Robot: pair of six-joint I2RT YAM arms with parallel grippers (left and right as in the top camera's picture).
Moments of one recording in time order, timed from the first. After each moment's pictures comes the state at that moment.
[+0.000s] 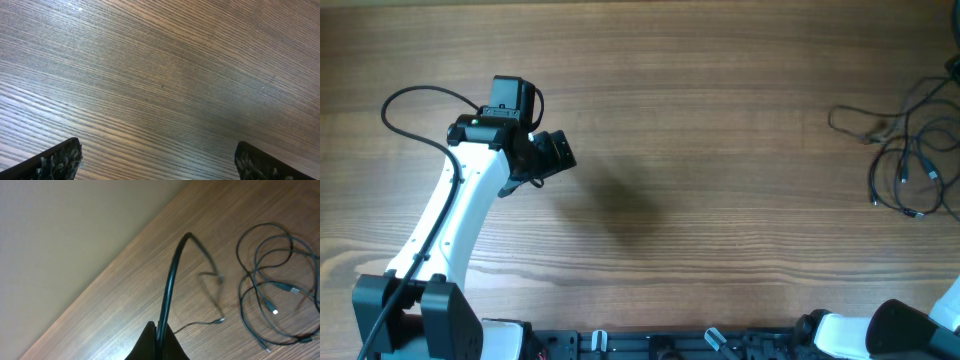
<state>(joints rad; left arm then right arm) -0.12 1.55 1.18 -0.98 0.01 -0.51 -0.47 1.53 1.89 -1.11 -0.20 0.43</state>
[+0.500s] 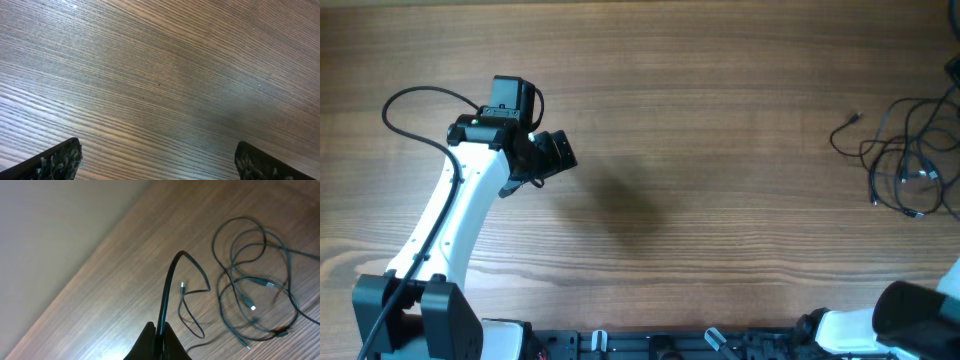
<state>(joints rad) -0.12 1.55 1.18 -0.98 0.03 -0.51 -0.48 1.62 1.89 -1.12 -0.10 0.43</state>
